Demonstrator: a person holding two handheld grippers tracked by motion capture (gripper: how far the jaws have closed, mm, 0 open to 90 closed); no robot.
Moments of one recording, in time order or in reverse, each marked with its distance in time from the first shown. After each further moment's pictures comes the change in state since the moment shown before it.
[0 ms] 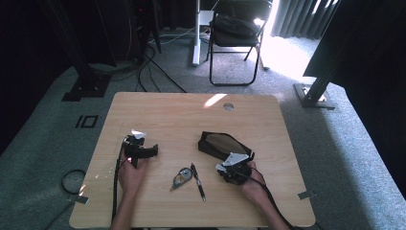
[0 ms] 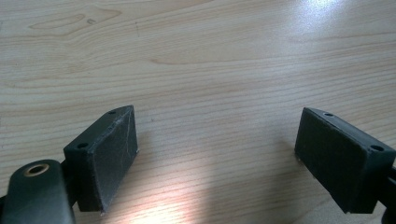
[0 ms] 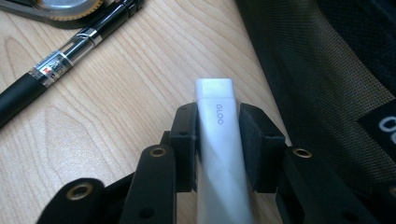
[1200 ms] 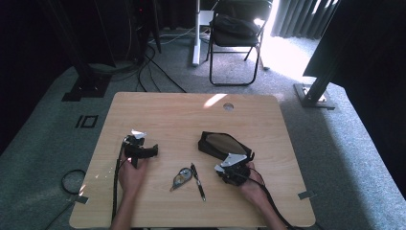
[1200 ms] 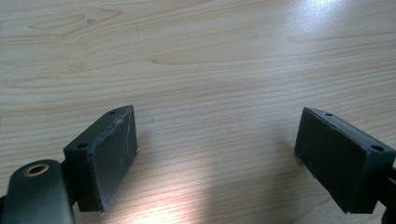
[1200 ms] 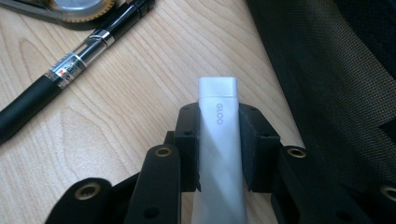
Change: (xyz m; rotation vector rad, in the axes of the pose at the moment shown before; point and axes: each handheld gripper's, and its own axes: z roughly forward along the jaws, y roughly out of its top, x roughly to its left) left arm 0.000 0.000 0.000 0.000 0.000 0.000; right arm 0.006 0.004 -0.002 0.016 0.007 0.001
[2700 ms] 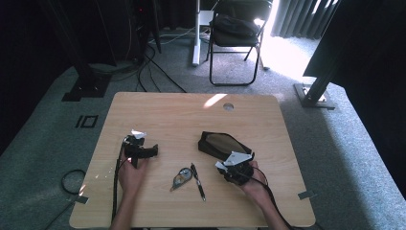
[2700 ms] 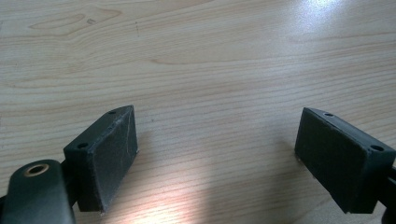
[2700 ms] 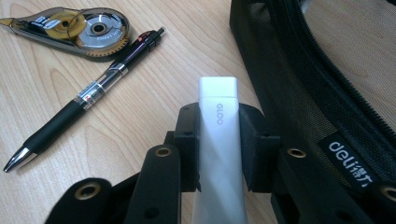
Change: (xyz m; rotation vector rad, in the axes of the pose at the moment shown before) left arm 0.000 0.000 0.000 0.000 0.000 0.000; right arm 0.002 0.009 -0.024 -0.068 -0.019 -0.010
